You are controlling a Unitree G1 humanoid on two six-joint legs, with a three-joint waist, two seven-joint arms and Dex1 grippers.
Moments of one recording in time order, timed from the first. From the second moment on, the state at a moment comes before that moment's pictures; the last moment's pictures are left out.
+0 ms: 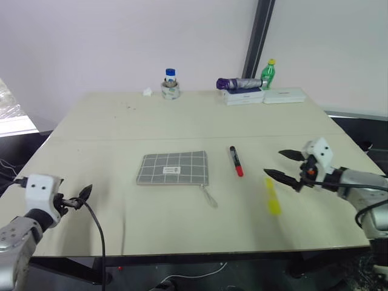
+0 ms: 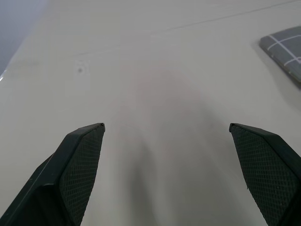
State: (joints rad) left arm 0.04 0.65 0.46 -0.15 -0.31 0.37 -0.48; right arm -0.37 -0.76 -0.18 -0.03 0.36 0.39 0.88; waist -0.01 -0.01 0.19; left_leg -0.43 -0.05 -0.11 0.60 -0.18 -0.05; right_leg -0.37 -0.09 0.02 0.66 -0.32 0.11
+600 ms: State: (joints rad) left arm -0.28 0.78 0.04 0.33 0.11 -0.29 -0.58; right arm -0.55 -0.50 0.16 -0.11 0.18 0.60 0.60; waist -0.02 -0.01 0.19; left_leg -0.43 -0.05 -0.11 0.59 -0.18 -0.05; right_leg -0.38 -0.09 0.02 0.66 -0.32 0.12
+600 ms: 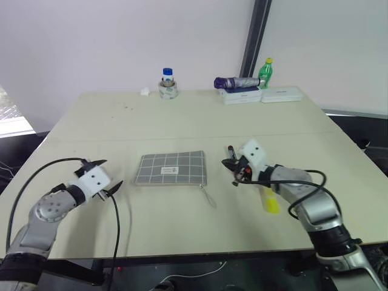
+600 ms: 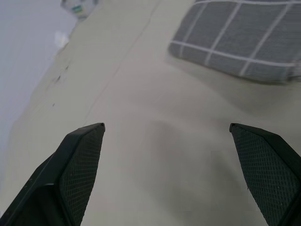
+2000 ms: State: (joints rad) left arm -0.52 0.73 -0.11 0.64 0.15 -0.65 -0.75; right arm -0.70 -0.29 0.25 0.30 -0.03 0.51 0.51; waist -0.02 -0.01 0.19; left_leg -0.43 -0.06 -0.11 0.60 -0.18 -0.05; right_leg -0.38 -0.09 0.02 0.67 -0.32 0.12
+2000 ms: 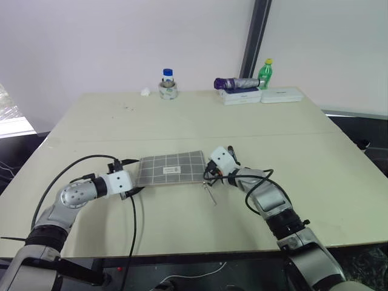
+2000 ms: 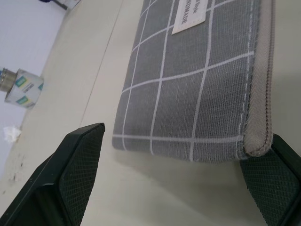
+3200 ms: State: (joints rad) left arm -0.32 0.83 -0.05 0.43 0.02 -0.59 -0.84; right arm -0.72 -0.26 0.25 0.36 -0.05 0.45 0.53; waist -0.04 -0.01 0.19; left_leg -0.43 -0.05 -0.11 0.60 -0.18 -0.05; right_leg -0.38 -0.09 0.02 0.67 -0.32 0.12
